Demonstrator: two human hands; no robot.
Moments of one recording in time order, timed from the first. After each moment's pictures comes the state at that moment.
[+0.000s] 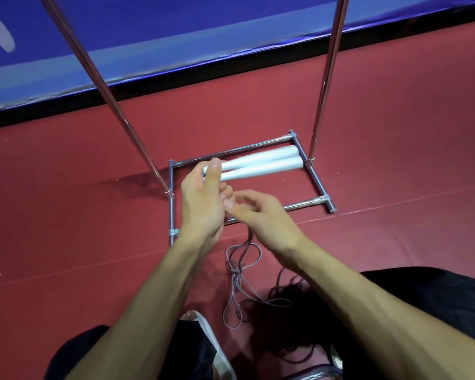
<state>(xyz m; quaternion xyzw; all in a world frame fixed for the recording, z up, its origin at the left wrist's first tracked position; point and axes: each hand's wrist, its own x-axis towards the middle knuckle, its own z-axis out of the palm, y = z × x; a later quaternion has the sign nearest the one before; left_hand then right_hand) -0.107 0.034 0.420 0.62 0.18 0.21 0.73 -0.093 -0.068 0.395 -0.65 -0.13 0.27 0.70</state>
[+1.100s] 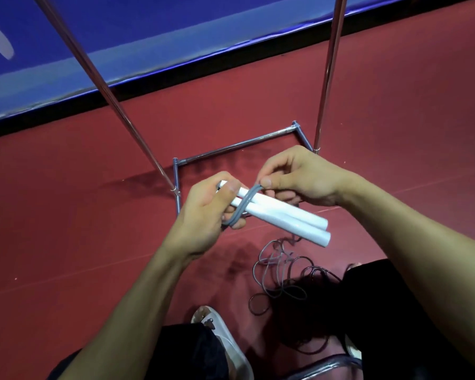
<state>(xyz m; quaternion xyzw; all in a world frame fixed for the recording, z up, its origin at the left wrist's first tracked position) -0.139 0.060 0.423 0.69 0.02 0.04 0.72 -0.027 -0.104 0.412 -0.61 -0.28 0.38 0.63</state>
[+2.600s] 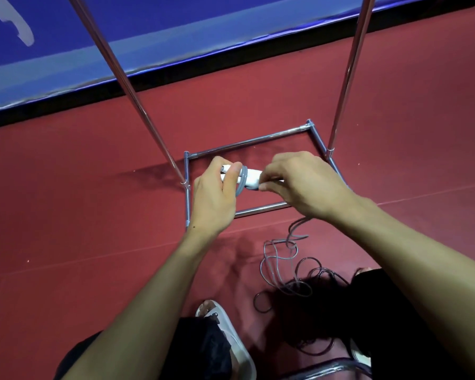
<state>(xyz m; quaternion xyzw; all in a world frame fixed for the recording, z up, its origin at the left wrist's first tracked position) -0.116 0.079 0.395 0.87 0.13 0.23 0.41 -0.048 -0.079 0.420 -0.88 -0.40 0.02 0.27</state>
